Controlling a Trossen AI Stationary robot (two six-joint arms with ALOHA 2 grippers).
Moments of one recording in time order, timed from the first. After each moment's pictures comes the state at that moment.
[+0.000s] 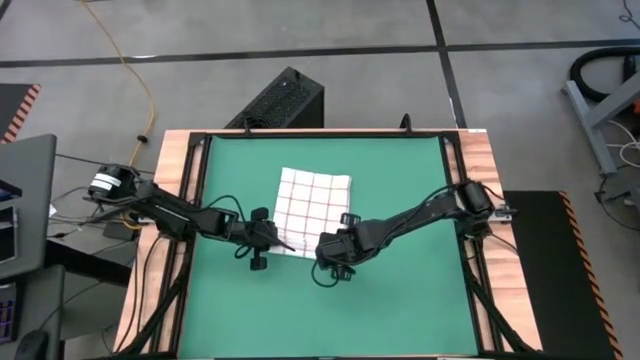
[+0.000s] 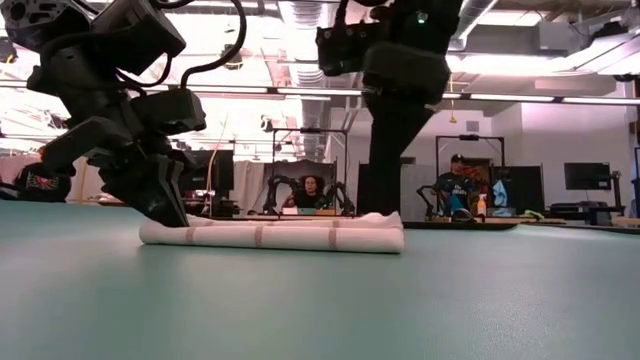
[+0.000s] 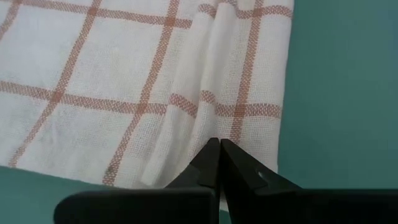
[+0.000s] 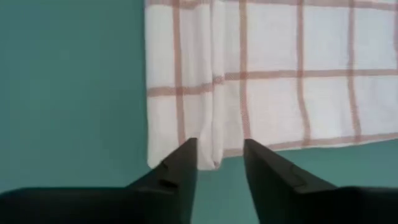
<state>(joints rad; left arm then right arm) -0.19 1.39 0.46 0.06 -0.14 -0.20 0.27 1.95 1.52 -0.88 0.32 0.41</state>
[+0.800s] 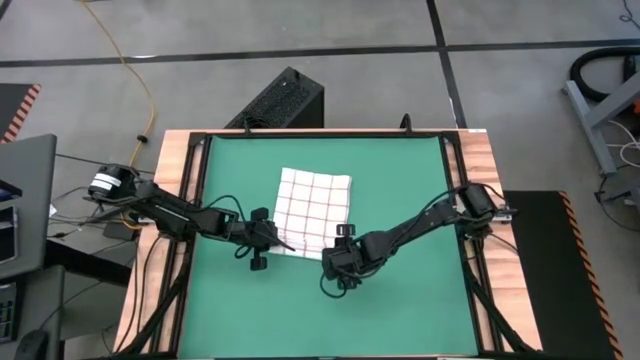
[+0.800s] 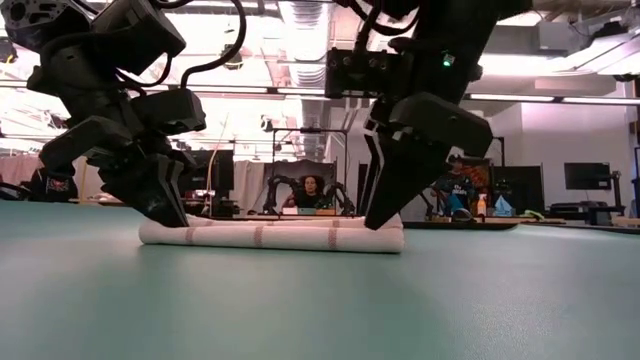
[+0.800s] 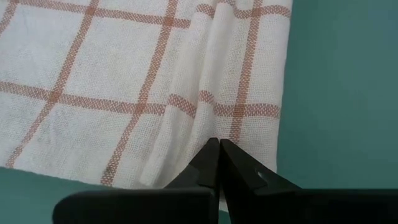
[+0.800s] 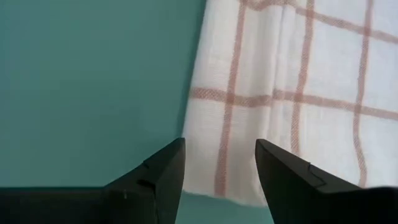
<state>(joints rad) -0.19 1.39 0.46 0.07 -0.14 -0.20 0.33 1.94 1.32 -0.56 0.34 0.23</state>
